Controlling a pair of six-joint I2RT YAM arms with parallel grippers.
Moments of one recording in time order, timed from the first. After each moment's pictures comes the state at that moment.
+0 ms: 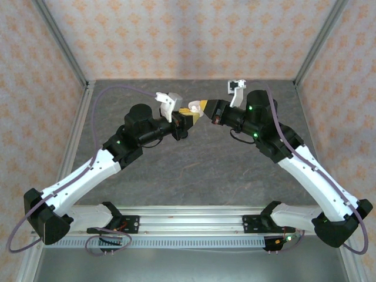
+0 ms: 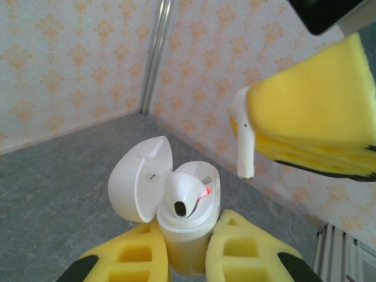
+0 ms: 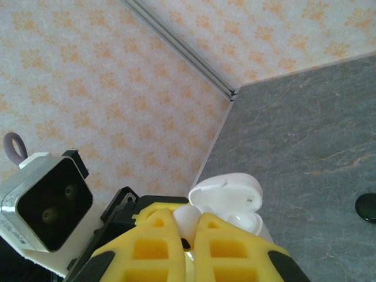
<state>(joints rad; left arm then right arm) -0.67 1.18 1.10 -0.03 0.25 -0.26 0.67 1.13 1.35 -0.42 -0.22 0.75</state>
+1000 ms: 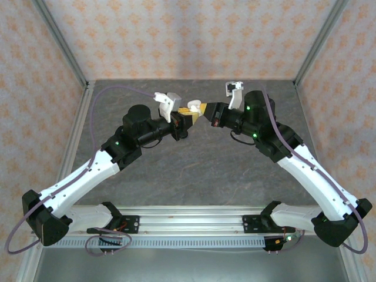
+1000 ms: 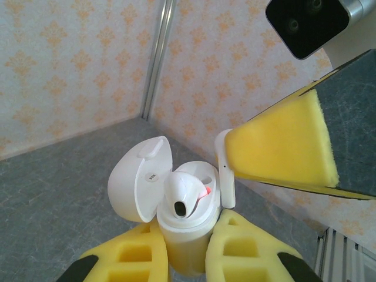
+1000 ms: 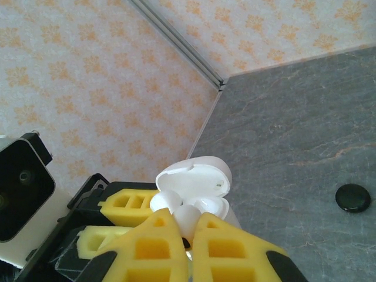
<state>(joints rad) -0.67 1.16 1.10 -0.03 0.24 -0.26 0.67 1.14 1.35 -0.47 -0.23 0.70</state>
